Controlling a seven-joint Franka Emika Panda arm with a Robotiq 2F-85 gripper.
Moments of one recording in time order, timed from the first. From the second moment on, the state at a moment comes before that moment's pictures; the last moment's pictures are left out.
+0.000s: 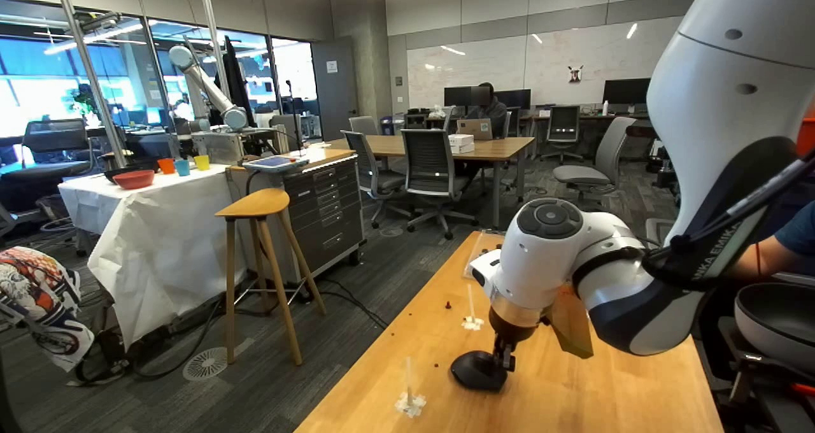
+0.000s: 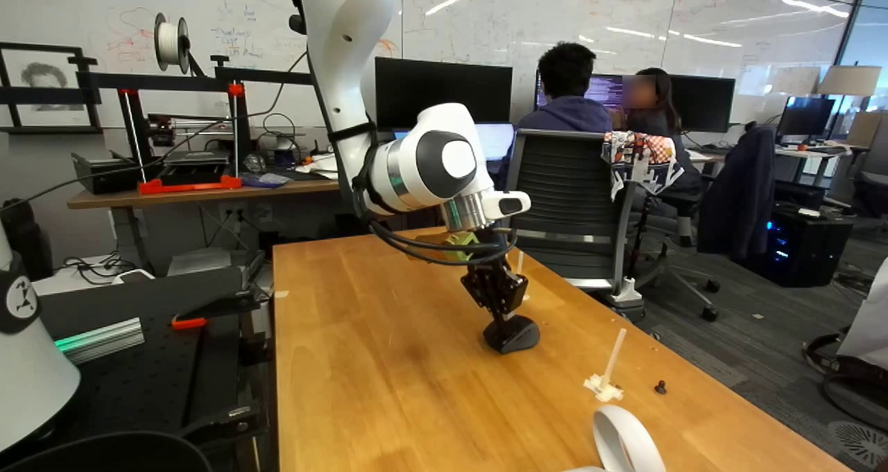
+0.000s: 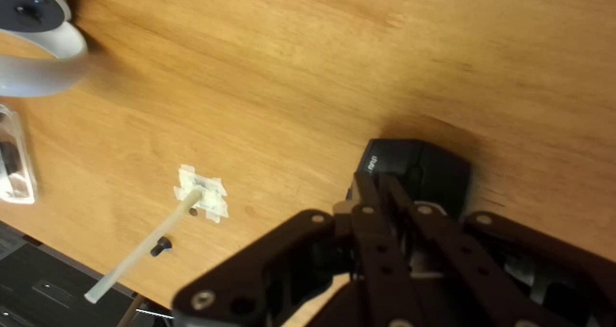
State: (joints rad) arm 0.57 0.71 -0.49 -2.21 -0.40 3.02 0.34
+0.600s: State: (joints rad) arm 0.12 0.46 -0.05 -2.24 -0.16 2.82 -0.04
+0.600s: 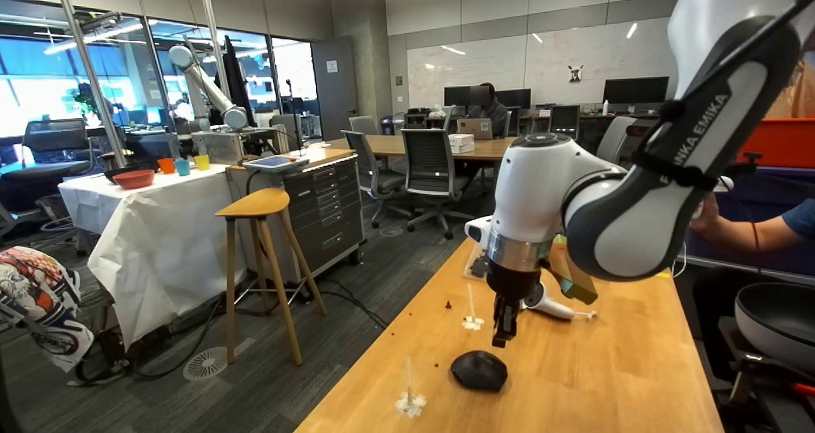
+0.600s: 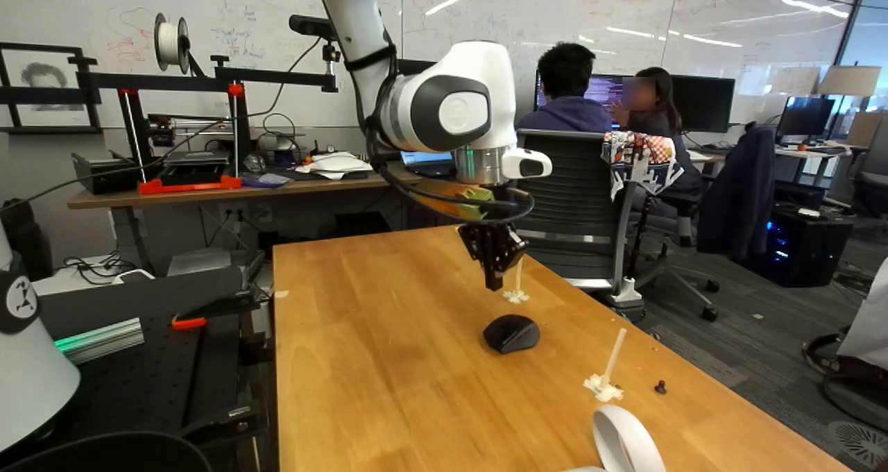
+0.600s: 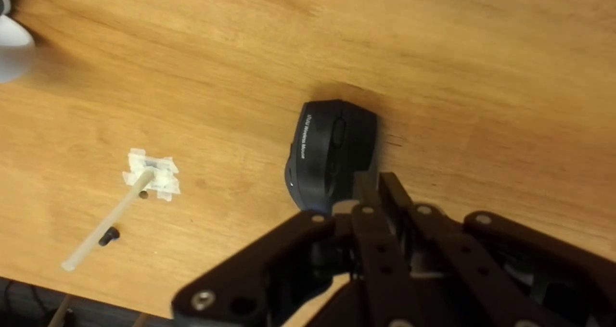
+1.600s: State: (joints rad) arm -0.08 0.30 0.08 -1.97 0.03 2.15 -0.31
